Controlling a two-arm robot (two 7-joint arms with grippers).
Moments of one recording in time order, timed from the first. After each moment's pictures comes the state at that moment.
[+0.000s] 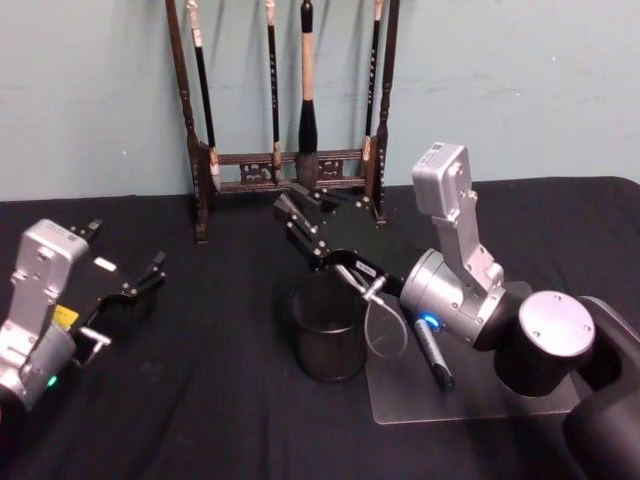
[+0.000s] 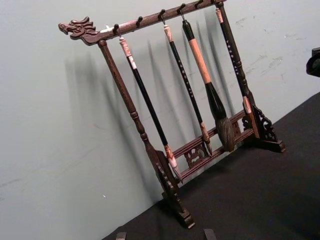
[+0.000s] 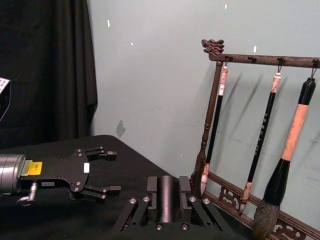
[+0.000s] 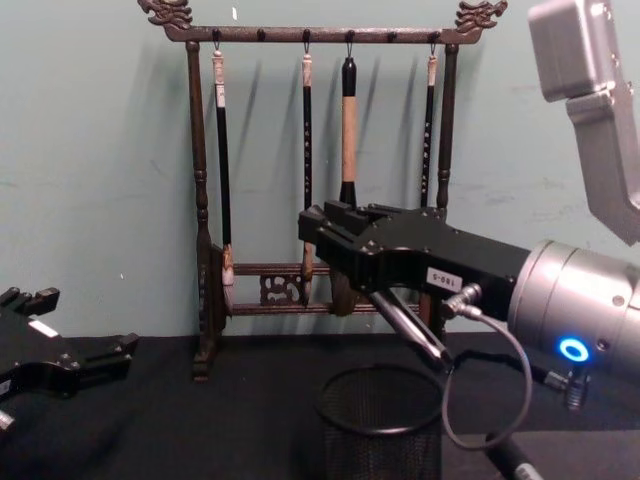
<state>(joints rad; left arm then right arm) -0.20 0.60 0.45 -1.41 -0.25 -0.12 0.03 0.38 0.24 -0.48 -1.36 0.31 -0.14 0.49</state>
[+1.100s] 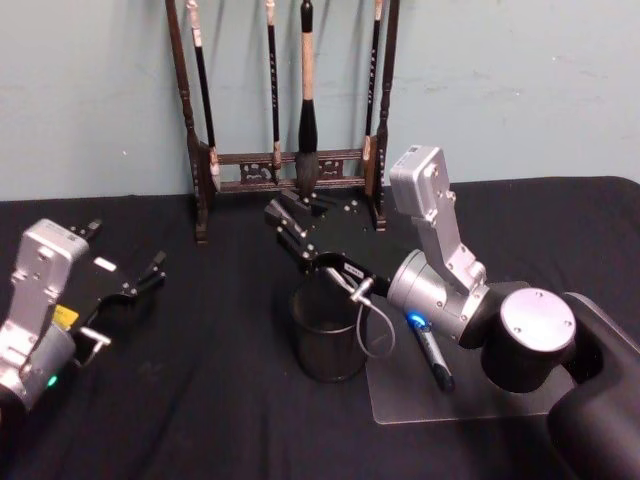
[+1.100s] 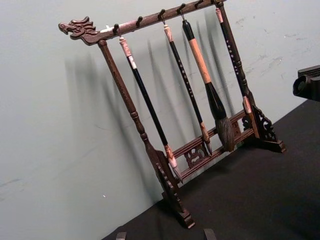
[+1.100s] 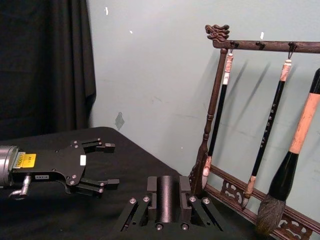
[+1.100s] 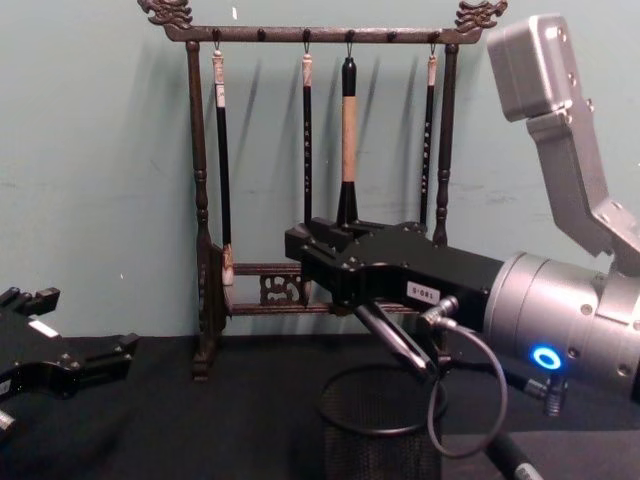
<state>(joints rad) -0.20 0.60 0.45 -1.41 -0.25 -0.12 0.03 0.41 0.22 -0.50 -1.30 0.28 -0.13 0.48</state>
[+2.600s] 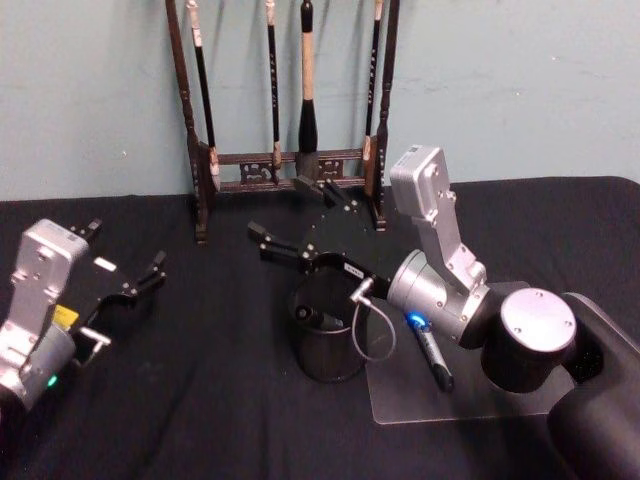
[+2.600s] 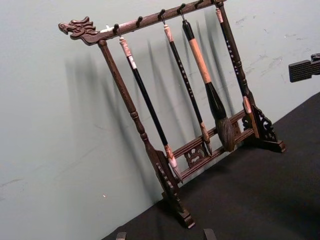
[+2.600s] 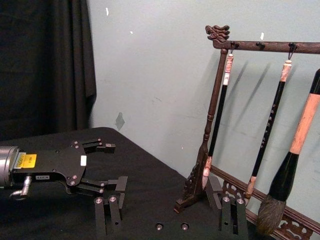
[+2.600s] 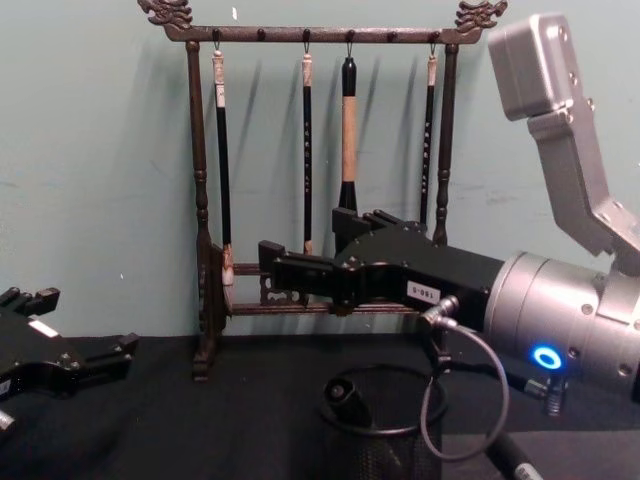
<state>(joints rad) -0.20 0.60 0.45 -1.41 -0.25 -0.12 0.03 0.41 0.22 -0.50 -1.30 0.28 -0.13 0.48</state>
